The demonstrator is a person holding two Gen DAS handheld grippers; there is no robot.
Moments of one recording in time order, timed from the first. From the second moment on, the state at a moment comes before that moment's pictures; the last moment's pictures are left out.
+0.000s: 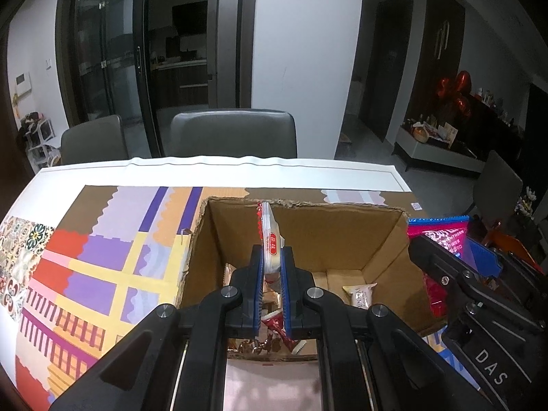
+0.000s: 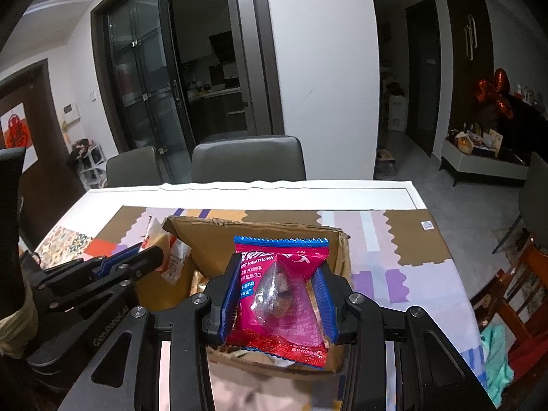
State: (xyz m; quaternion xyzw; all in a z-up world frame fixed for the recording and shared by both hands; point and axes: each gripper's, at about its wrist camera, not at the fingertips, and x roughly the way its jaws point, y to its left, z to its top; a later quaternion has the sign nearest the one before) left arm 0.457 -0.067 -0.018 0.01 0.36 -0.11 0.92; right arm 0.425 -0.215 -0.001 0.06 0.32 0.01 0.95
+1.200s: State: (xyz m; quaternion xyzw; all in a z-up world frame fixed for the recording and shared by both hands) left arm 0.415 -0.050 0.006 0.02 0.34 -0.06 0.94; right arm 0.401 -0.216 0.018 0.05 0.30 -0.01 0.95
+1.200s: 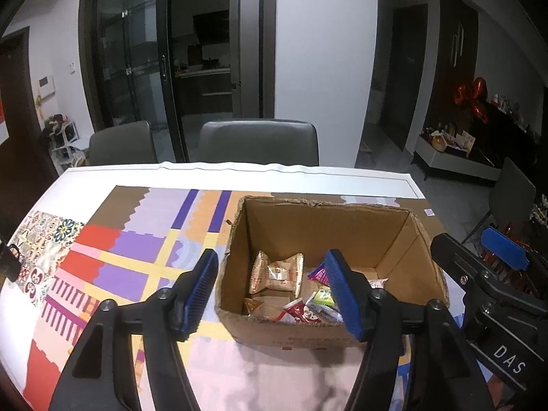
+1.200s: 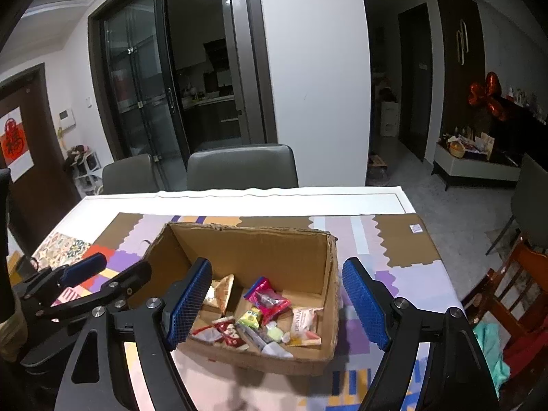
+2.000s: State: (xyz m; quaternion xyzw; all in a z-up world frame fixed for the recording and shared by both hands) left arm 0.340 -0.029 0.035 0.01 0.31 -0.03 0.95; right arm 0.319 -0.209 0.051 0.03 0.27 -0.03 0.96
